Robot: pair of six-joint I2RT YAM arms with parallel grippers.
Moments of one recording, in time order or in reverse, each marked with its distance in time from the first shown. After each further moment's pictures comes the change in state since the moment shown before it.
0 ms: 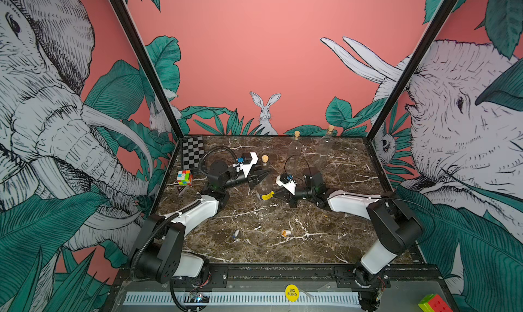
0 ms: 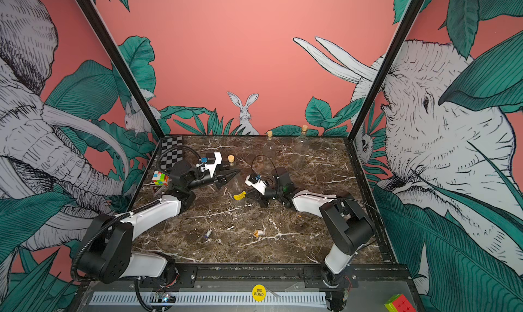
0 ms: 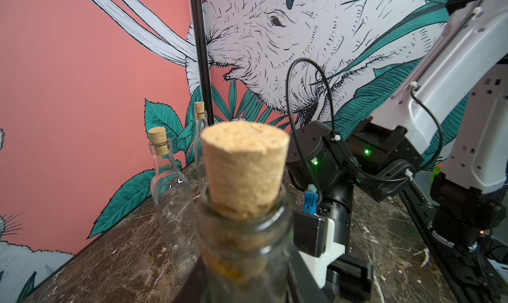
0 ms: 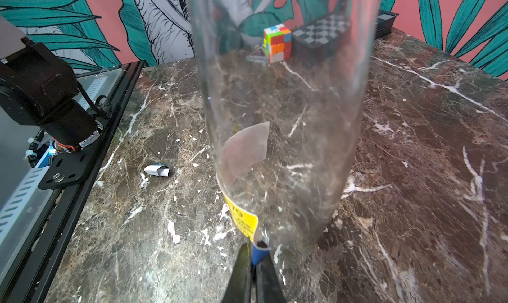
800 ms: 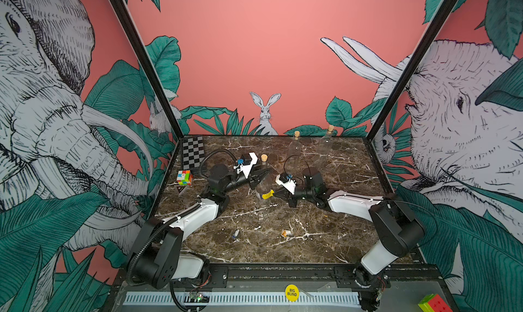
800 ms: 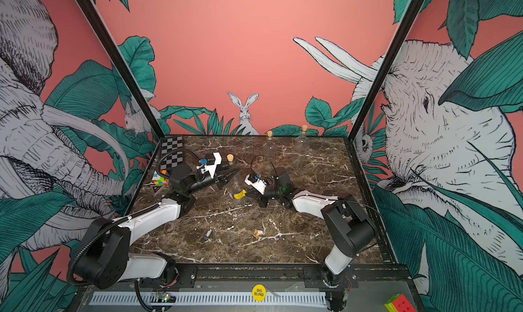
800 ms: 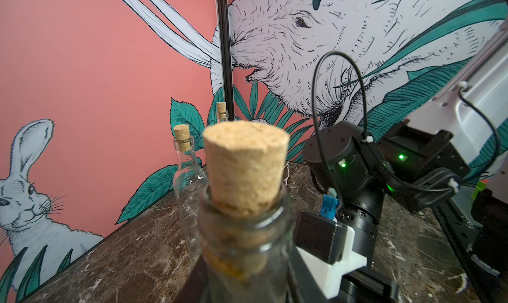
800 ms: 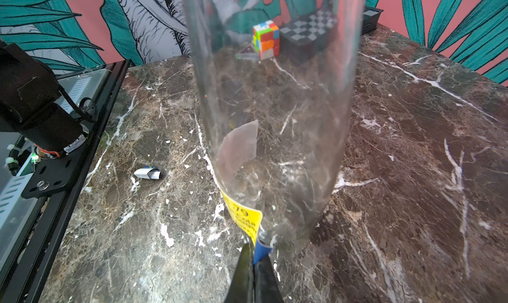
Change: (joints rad) left arm -0.035 -0.042 -0.042 0.010 -0.165 -0.001; right arm 0.013 -0.024 0.000 -0.016 0.070 0.021
